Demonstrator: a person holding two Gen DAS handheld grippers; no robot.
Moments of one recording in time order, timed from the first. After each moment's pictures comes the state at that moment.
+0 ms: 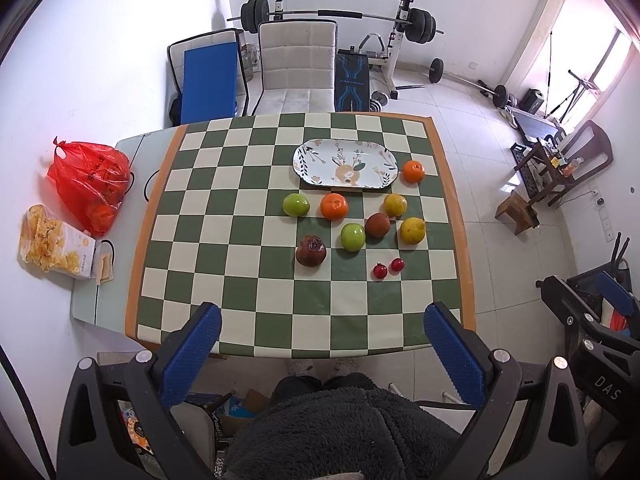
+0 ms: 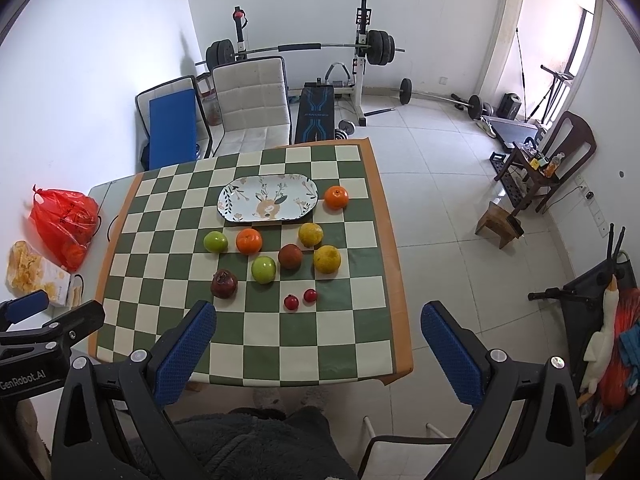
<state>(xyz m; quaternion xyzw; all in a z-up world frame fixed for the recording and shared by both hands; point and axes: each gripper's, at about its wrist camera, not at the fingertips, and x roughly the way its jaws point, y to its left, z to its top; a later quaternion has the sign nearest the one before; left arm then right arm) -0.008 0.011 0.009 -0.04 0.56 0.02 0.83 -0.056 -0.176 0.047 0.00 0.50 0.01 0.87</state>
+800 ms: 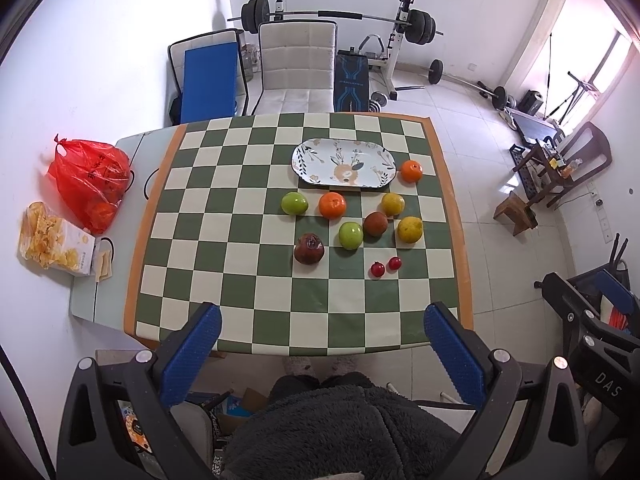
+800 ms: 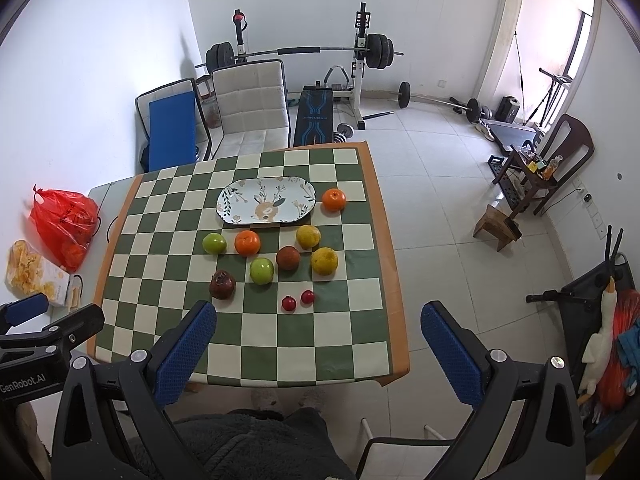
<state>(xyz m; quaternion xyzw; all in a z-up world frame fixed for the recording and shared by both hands) -0.011 0.010 0.010 -0.05 0.56 0.02 0.83 -0.057 -0.176 0.052 0.00 0.50 0.01 0.87</state>
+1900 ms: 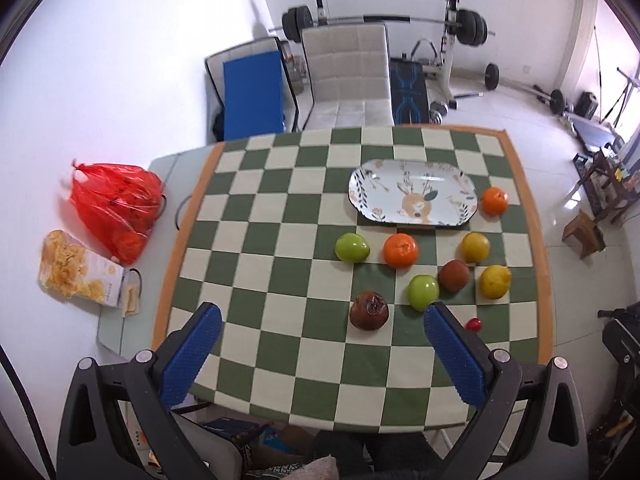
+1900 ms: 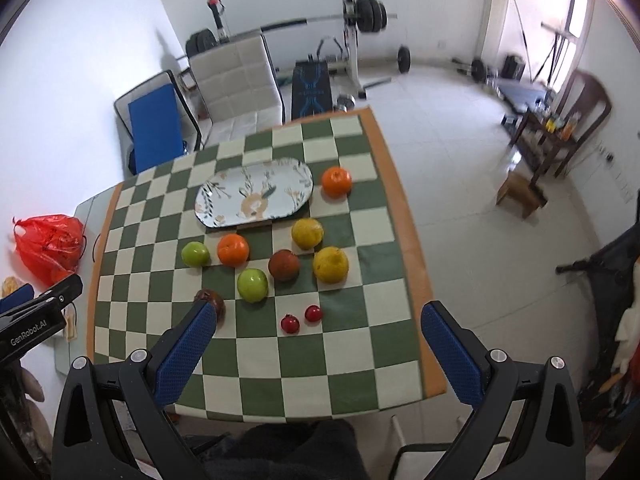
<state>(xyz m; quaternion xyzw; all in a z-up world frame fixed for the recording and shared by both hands) 0.086 0.017 -0.086 0.02 0.54 0.12 0.83 0.064 -0.214 -0.066 0.07 0.54 0.01 0.84</state>
